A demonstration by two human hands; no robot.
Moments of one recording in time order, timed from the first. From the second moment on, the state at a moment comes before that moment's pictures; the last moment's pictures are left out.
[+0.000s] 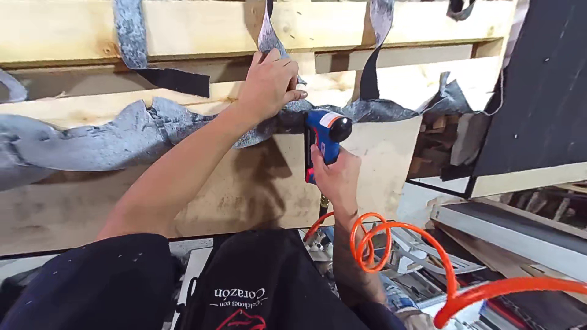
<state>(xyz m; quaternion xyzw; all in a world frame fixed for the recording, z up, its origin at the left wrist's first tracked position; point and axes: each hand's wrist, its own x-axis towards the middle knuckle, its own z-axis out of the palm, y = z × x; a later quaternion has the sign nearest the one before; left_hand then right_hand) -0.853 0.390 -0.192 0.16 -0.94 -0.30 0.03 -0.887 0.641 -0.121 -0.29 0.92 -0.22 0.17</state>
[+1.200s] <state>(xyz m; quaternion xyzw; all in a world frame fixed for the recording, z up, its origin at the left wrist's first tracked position) -0.996 0.558 -0.123 0.33 -0.90 -0.19 -0.19 -1.002 0.855 -0.177 -0.32 0.84 -0.21 0.38</state>
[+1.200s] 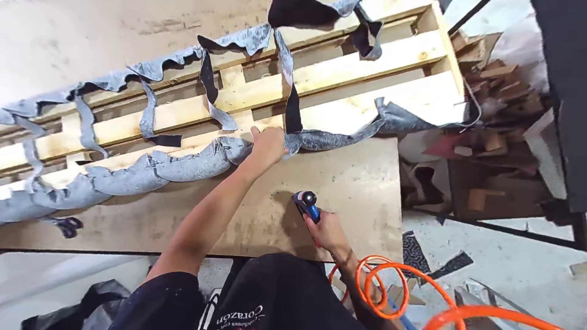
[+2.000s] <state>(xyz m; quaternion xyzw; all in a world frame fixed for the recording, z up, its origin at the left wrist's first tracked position) -1.004 0.499 -0.156 0.06 -0.96 -0.28 0.02 -1.012 0.745 -0.107 -0.19 0.91 -0.30 0.21</state>
